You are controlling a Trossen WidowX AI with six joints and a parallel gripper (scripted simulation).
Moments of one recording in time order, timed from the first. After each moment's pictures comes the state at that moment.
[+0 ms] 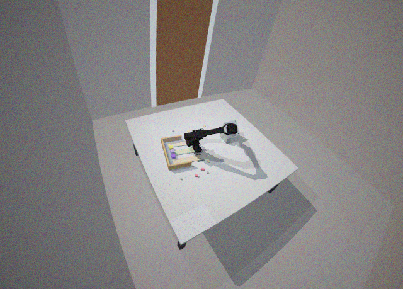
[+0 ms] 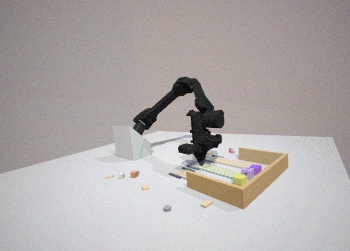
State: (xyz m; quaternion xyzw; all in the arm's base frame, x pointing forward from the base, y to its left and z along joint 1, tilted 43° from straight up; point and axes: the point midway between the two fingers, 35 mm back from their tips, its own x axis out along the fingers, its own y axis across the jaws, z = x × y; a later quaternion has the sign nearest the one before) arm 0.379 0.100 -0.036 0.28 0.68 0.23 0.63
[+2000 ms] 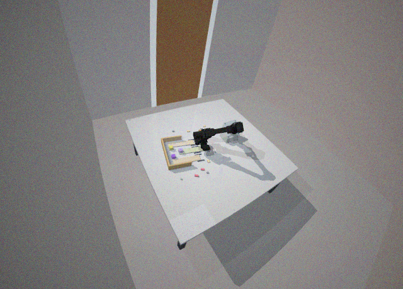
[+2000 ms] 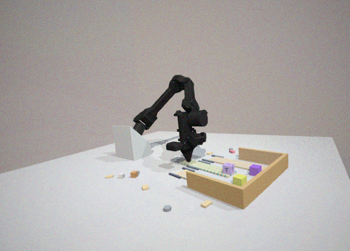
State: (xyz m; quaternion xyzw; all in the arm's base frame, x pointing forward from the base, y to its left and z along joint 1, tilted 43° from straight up) arm 0.304 0.102 -0.032 0.28 0.68 0.23 0.64
